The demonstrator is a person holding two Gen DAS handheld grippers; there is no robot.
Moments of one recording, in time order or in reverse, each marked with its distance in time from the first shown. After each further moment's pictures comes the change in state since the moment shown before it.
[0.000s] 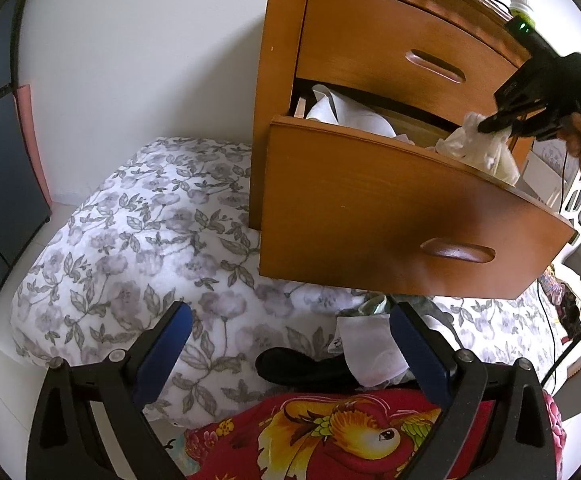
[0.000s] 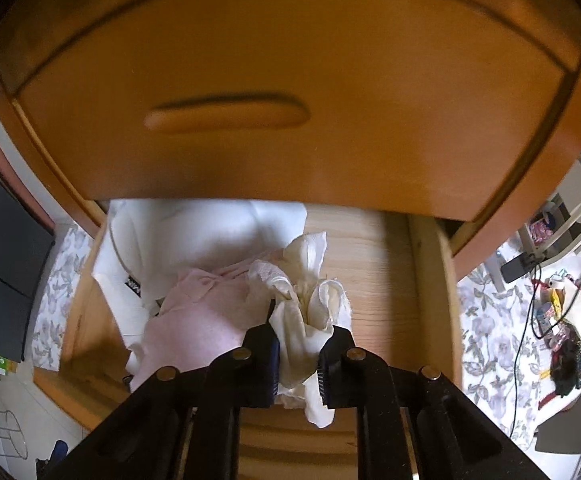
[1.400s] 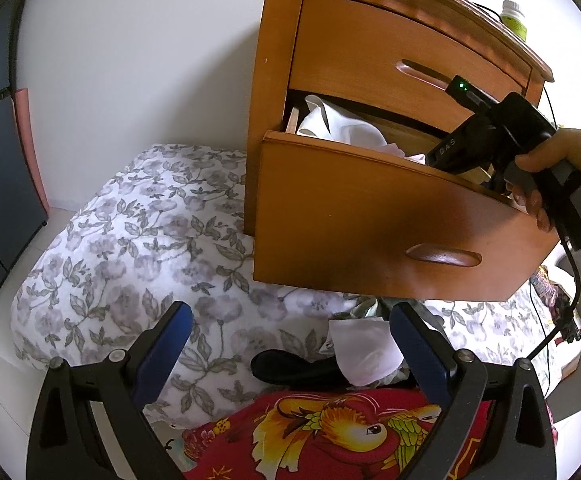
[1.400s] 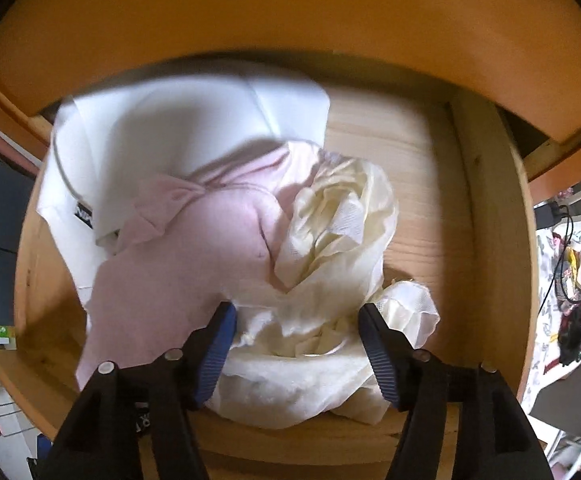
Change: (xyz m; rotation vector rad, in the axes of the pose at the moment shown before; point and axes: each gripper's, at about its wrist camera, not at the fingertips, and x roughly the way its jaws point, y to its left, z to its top) left arm -0.010 -0.003 0.002 0.002 -0.015 -0.018; right arm 0.094 0.021 -0.021 -0.015 0.354 -0.014
